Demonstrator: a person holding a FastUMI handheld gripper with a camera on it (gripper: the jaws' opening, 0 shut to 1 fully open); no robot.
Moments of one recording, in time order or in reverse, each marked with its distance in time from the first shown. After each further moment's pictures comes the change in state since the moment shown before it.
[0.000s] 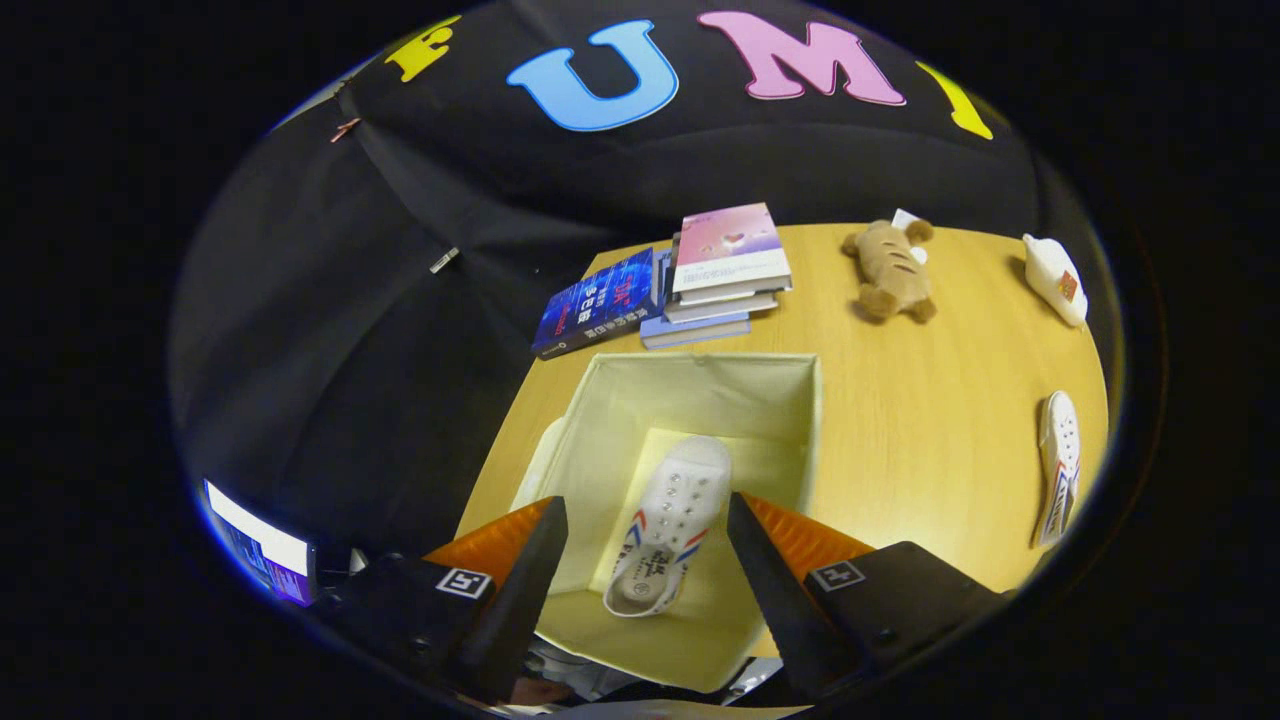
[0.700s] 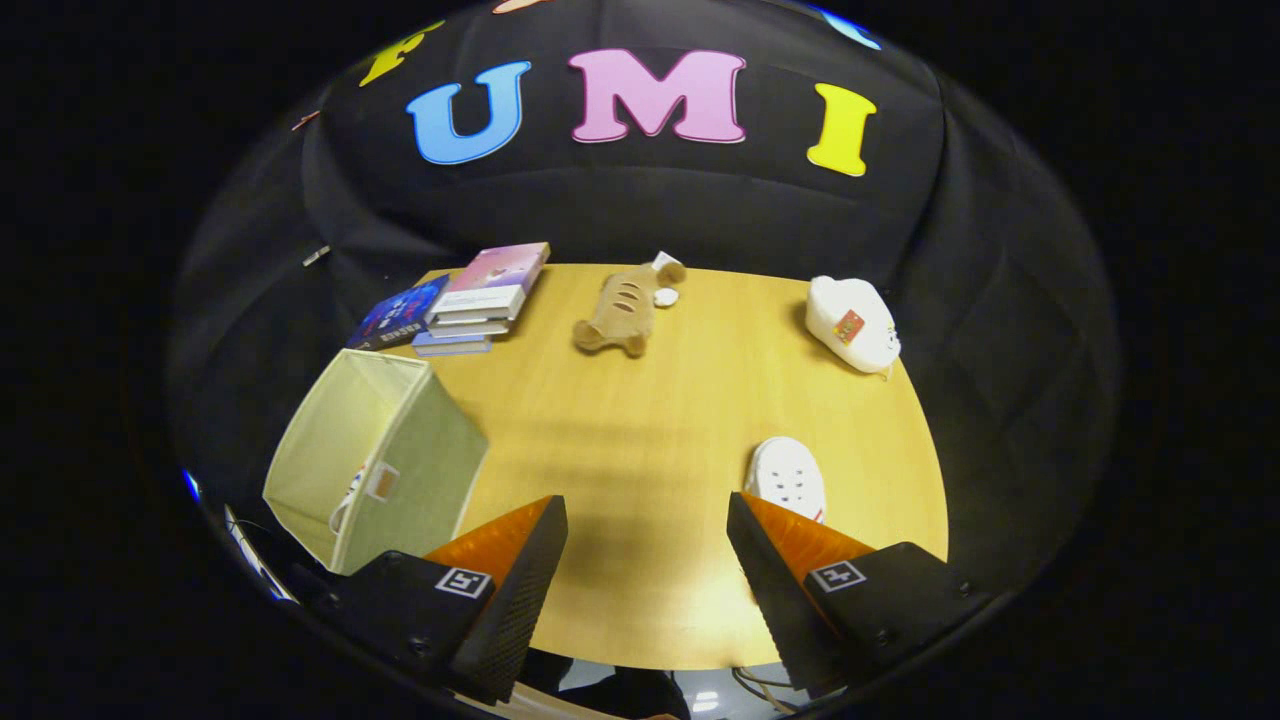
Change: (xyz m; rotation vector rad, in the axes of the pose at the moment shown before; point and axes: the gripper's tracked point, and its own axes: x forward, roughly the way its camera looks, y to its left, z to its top) arm -0.121 -0.295 0.010 -0.126 -0.056 -0.402
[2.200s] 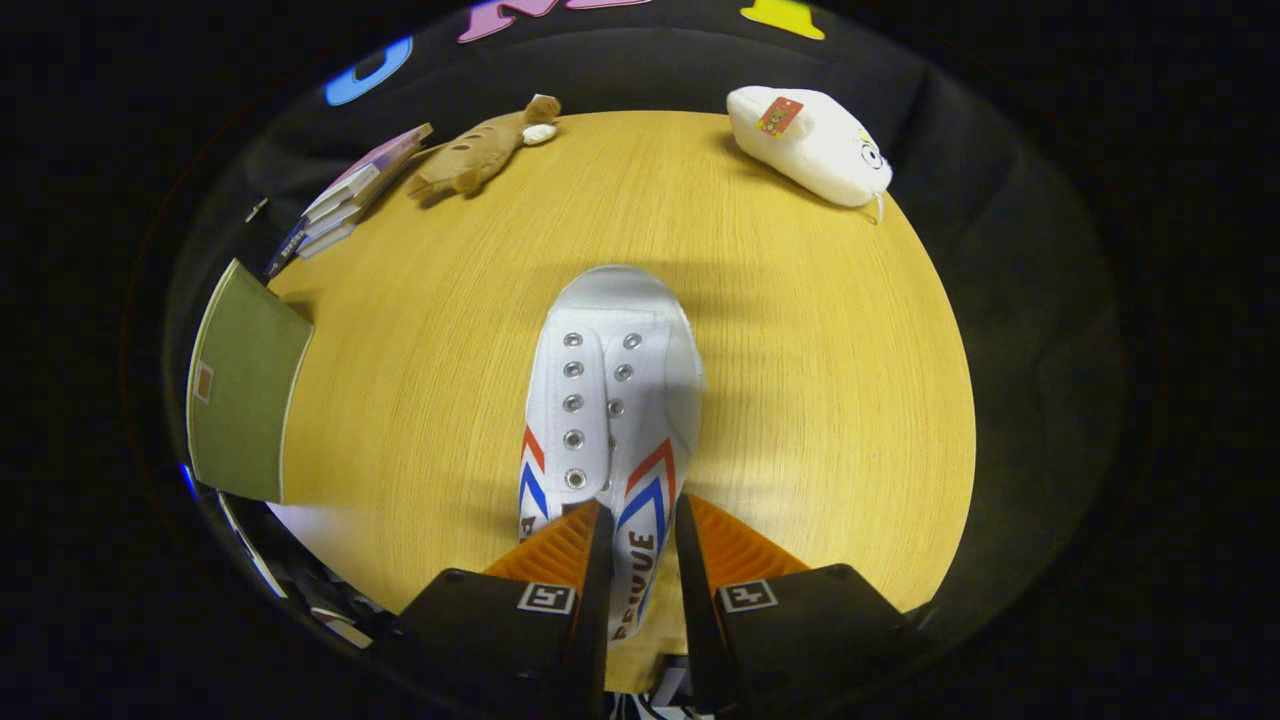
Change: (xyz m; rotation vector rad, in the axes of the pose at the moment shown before) arm 0.121 -0.150 -0.135 0.048 0.373 0.037
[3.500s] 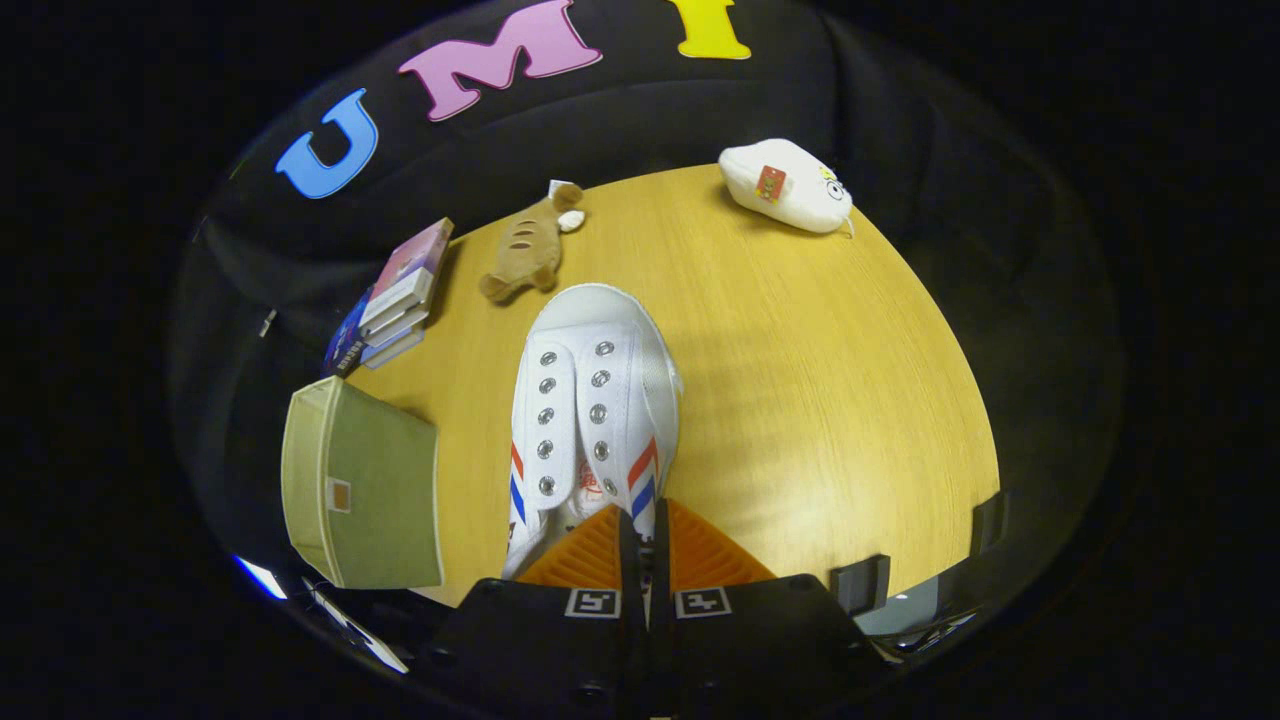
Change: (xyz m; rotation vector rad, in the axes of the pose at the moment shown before) arm -0.132 0.138 0.038 0.252 -0.163 0.079
